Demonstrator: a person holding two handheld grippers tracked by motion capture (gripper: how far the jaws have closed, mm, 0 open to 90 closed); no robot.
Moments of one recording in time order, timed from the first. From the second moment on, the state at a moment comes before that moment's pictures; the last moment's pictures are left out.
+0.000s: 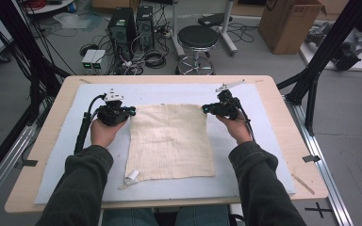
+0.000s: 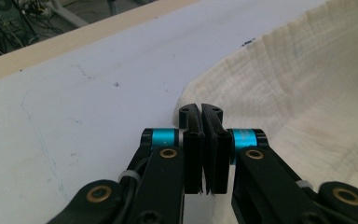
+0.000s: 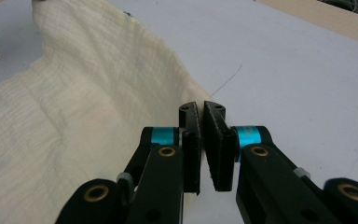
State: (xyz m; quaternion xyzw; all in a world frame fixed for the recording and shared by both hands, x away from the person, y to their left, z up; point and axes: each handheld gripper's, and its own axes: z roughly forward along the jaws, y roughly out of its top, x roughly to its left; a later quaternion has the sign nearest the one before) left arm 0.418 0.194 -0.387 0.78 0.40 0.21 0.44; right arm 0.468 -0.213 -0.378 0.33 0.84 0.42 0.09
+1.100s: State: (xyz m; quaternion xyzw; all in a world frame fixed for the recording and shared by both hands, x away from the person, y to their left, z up) left arm 0.366 0.199 -0.388 0.79 0.35 0.22 0.45; right arm 0.423 -0.228 -0.377 0.30 0.84 0.45 0.08
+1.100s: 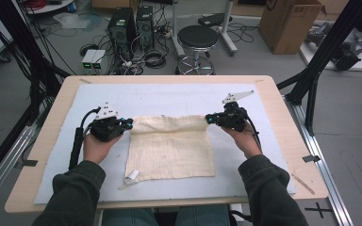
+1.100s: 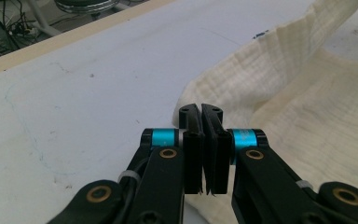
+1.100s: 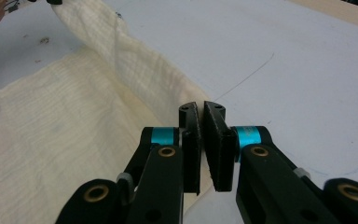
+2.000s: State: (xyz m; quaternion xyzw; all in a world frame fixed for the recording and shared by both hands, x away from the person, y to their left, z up) left arm 0.328 0.207 -0.395 0.79 0.33 0.22 0.46; right arm 0.390 -0.230 -0.380 0.28 0.84 0.46 0.06
